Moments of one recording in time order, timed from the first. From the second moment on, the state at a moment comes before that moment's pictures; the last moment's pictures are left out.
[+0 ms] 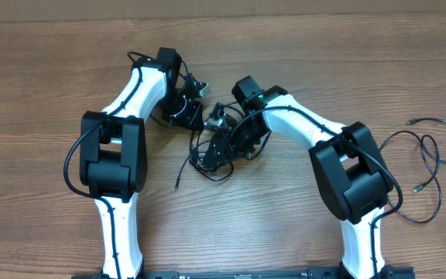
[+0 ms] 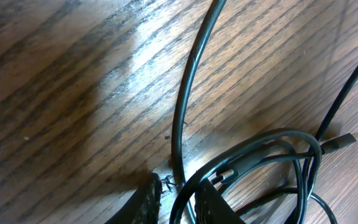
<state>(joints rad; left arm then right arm) -0.18 2.27 1.72 -1.05 0.44 0.27 0.53 2.15 1.51 -0.86 -0.86 0.02</state>
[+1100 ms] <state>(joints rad) -0.17 2.27 1.72 -1.04 0.38 0.20 0.76 2.15 1.63 -0.98 -0.28 -0.41</state>
